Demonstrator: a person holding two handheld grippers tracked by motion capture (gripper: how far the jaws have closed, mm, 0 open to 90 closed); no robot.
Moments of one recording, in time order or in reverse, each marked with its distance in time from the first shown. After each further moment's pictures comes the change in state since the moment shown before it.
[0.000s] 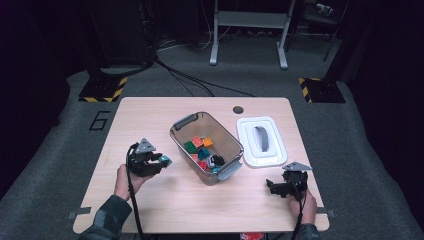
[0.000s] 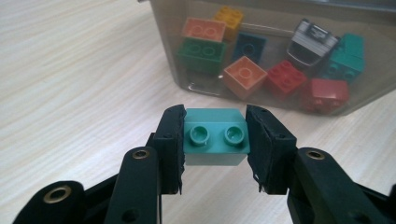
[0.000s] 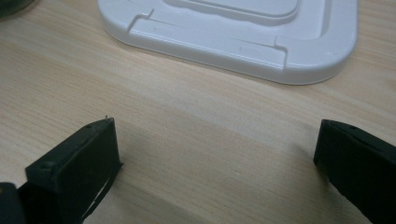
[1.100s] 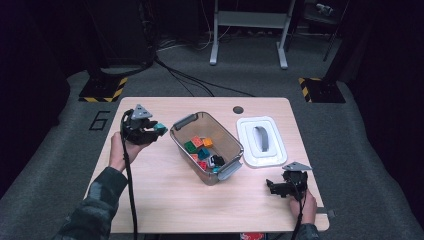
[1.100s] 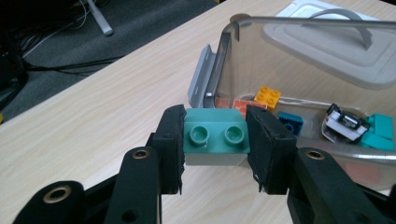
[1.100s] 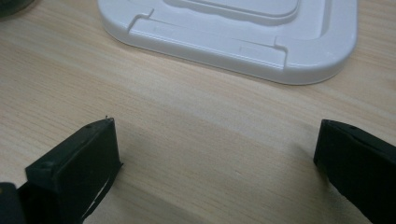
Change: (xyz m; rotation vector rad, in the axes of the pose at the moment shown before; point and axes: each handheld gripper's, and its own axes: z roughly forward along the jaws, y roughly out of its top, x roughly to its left) left arm 0.026 0.089 -0.030 -0.071 0.112 0.060; right arm 0.000 0.000 0.000 0.000 0.000 0.000
